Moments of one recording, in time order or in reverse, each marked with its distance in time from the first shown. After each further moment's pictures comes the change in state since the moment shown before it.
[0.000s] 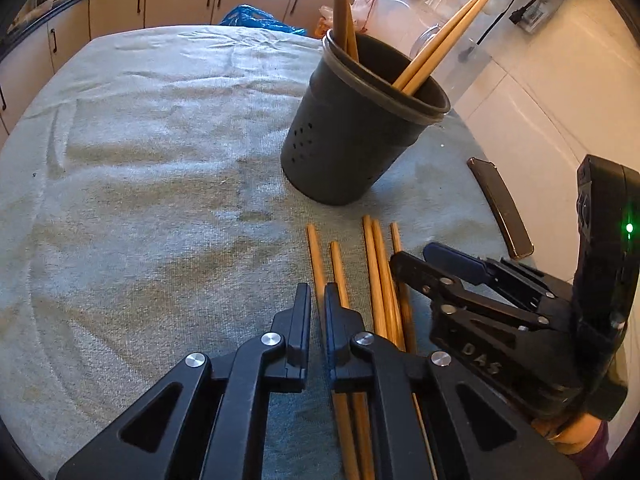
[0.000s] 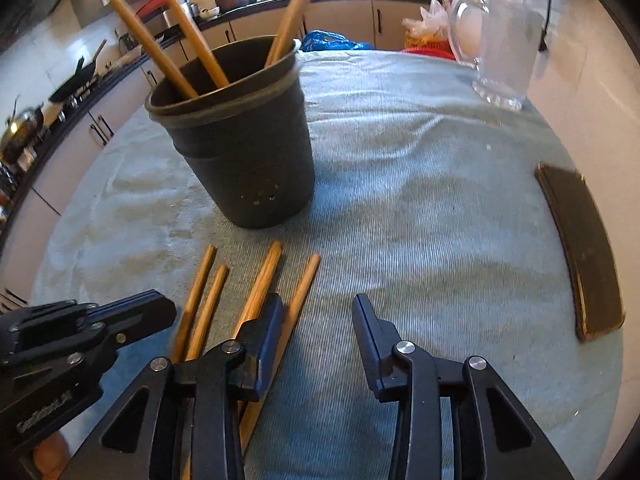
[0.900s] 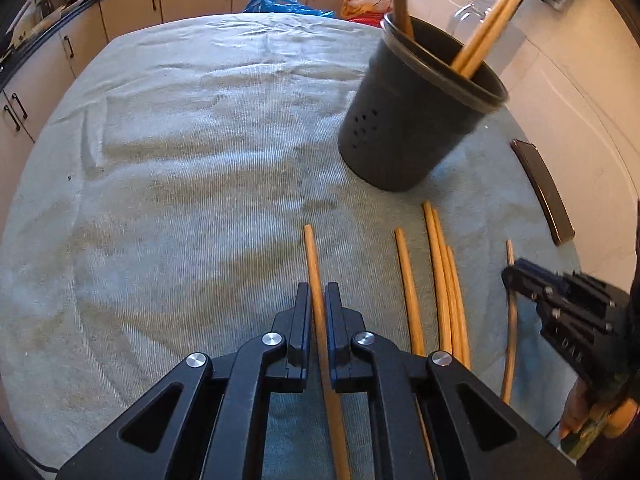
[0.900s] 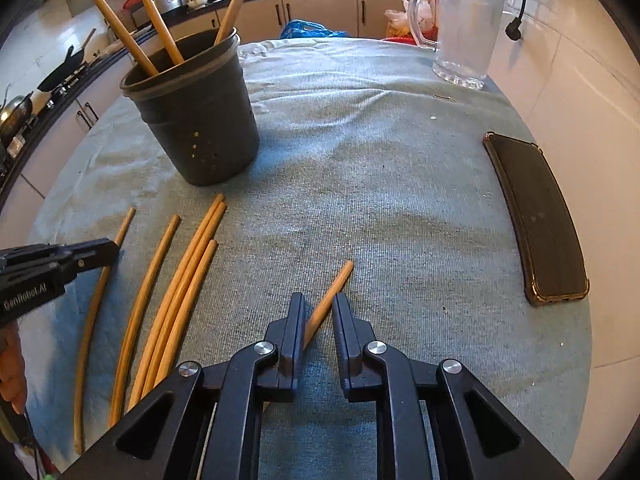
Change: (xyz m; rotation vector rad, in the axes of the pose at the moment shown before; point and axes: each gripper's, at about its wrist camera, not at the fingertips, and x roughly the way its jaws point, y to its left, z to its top) left arm 0.008 0.019 0.011 0.034 0.075 0.151; right arm -0.019 -0.037 -0.023 0.010 0.051 -0.055
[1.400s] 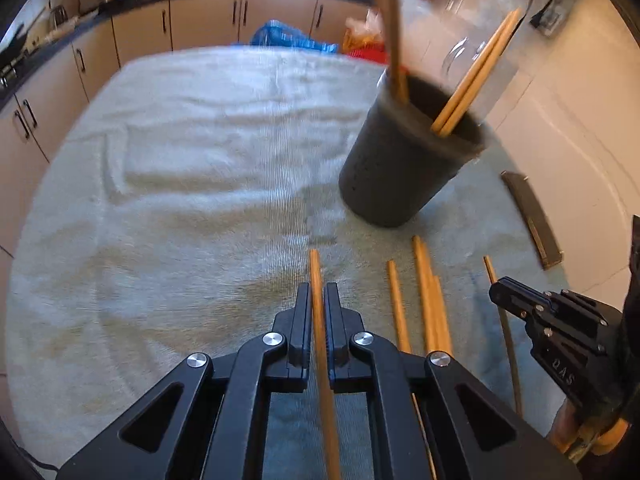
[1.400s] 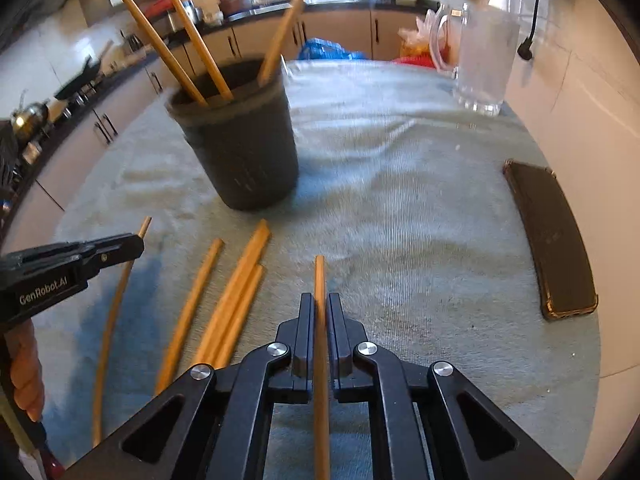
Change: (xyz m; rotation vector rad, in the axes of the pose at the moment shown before) left arm -0.040 0.002 -0.002 -0.018 -0.142 -0.012; right arm -0.020 0.014 0.004 -0.008 -0.094 0.070
